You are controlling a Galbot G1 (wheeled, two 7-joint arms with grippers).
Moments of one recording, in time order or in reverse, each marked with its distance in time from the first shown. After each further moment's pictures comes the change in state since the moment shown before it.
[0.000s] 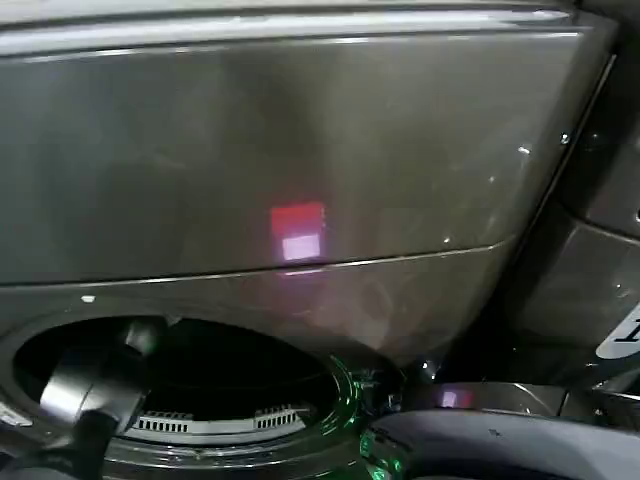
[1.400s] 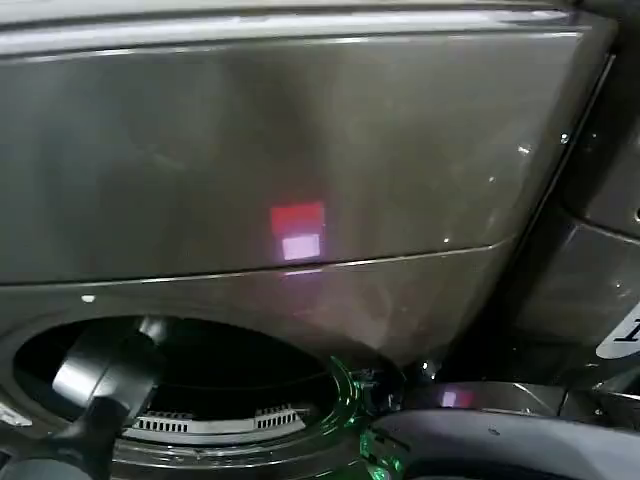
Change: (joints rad) left arm 0.015 -0.026 -0.021 0.057 0.402 -0.022 0.072; right arm 0.011 0.017 -0.018 0.008 -0.008 0.004 0.013
